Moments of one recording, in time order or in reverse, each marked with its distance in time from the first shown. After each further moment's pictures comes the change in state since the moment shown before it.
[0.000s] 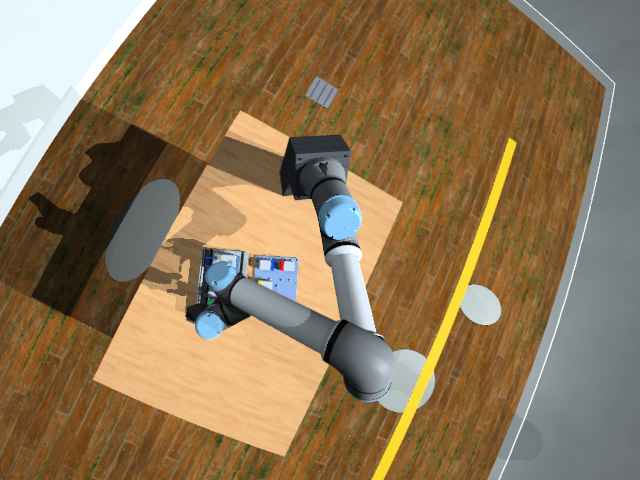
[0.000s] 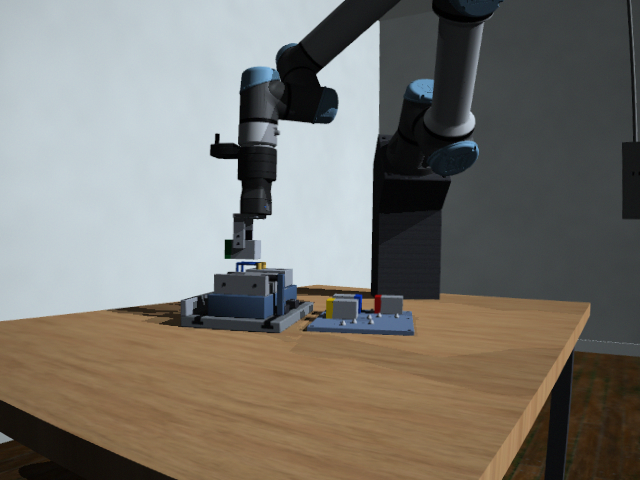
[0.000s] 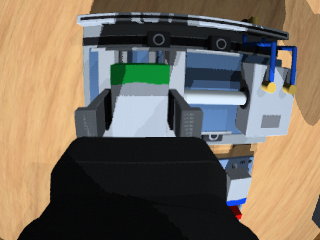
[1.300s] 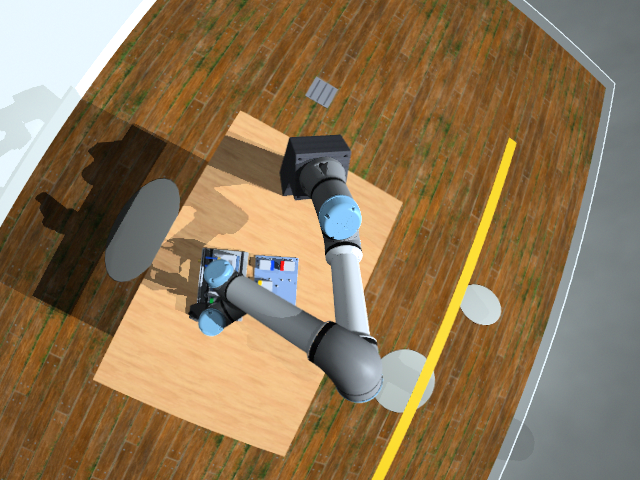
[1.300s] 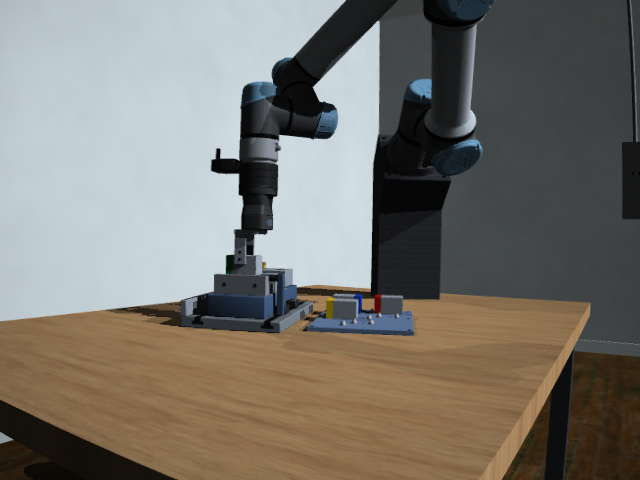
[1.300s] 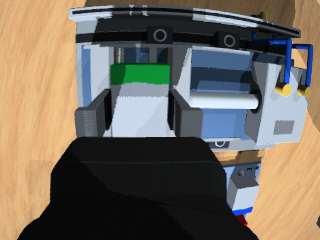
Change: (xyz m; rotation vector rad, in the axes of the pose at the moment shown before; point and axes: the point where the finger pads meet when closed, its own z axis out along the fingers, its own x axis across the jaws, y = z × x) arm 0.001 0.003 0.030 0.000 0.000 0.000
